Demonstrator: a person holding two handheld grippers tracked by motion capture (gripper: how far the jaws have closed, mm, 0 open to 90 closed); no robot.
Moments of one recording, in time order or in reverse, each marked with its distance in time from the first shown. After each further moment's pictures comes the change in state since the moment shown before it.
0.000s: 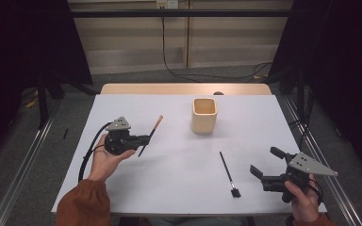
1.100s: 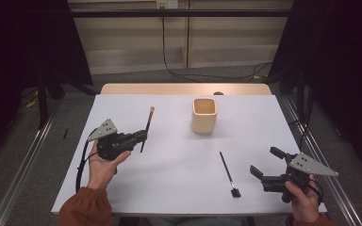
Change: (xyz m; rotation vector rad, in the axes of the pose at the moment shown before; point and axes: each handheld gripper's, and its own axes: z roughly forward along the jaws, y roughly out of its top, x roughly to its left) left arm -0.019 -0.004 -0.027 -0.287 0.001 -0.034; right arm 0.001 0.001 -0.001 -0.007 0.009 0.001
